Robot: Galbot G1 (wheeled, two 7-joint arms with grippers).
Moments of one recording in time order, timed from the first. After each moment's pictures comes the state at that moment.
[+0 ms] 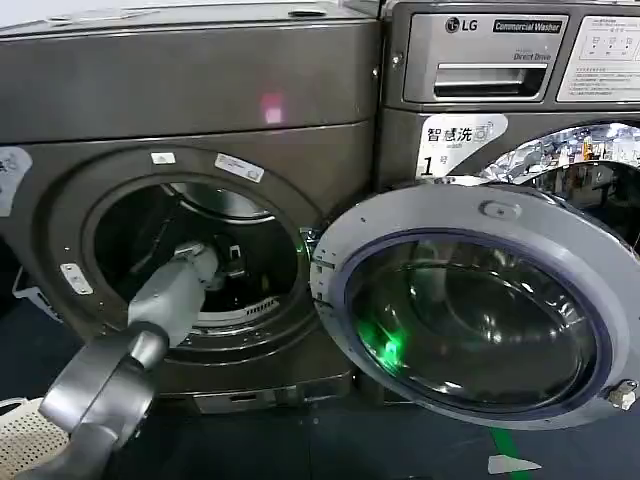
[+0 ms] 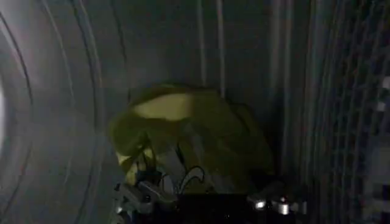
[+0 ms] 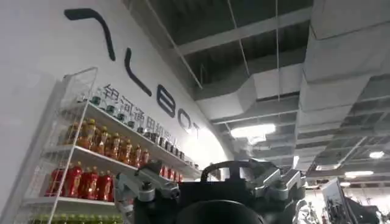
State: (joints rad) left arm -0.10 -1.39 0.18 -0.22 0.65 0.02 0.95; right arm -1.80 0.83 2.54 1.59 0.75 -0.27 -0.18
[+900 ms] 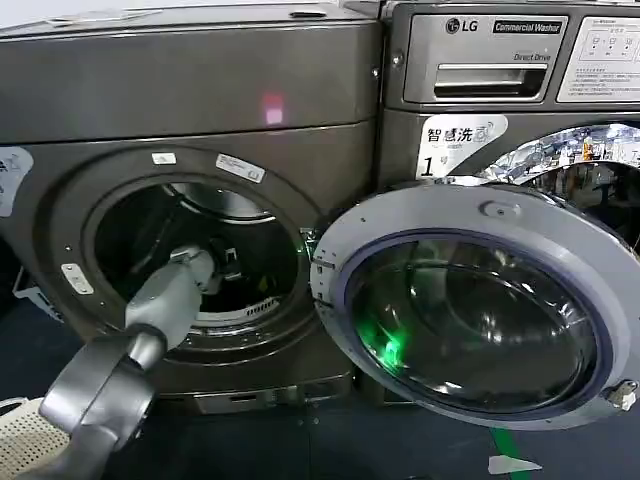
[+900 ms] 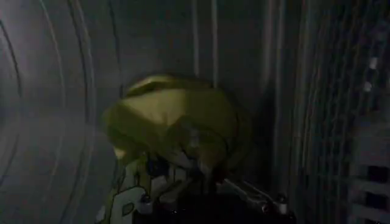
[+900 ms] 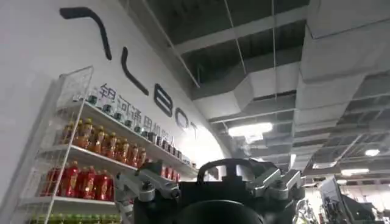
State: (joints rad) left arm -0.09 -1.39 0.15 -0.20 0.65 0.02 0.96; right arm -1.79 0.84 2.54 1.58 0.75 -0.27 -0.18
